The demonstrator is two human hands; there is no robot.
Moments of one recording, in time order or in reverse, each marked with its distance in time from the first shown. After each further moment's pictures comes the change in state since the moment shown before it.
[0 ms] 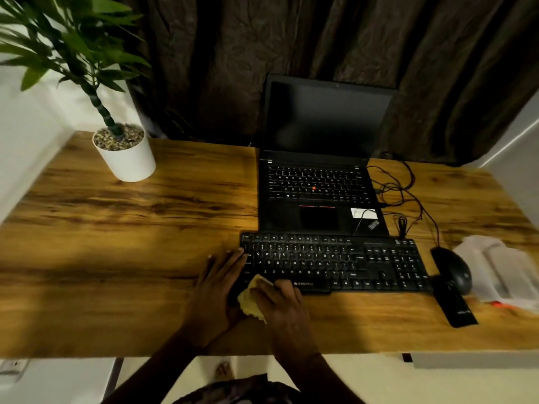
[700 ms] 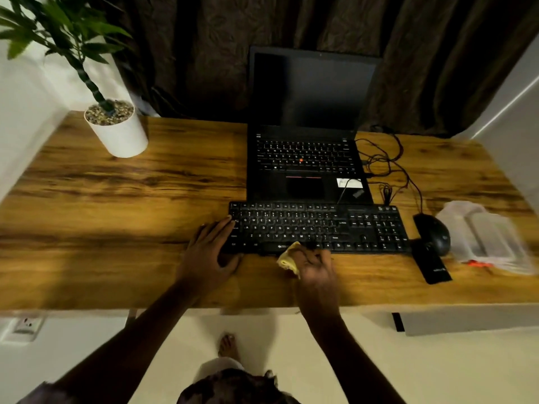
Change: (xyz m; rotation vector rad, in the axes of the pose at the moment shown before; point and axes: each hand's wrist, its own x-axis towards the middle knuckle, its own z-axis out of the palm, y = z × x) left_hand -0.001 0.022 -0.009 0.057 0.010 -0.191; right_hand -0.049 0.057 -0.017 -0.049 0.188 0.283
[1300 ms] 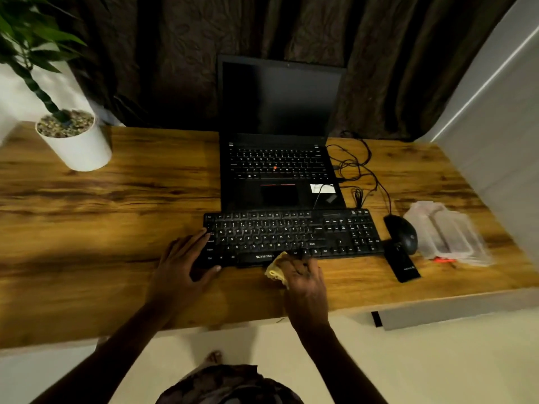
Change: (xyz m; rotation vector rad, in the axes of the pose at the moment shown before) left_hand 0.005 -0.012 0.008 -0.074 -0.044 0.005; right_hand -0.005 0.023 0.003 -0.008 0.012 0.008
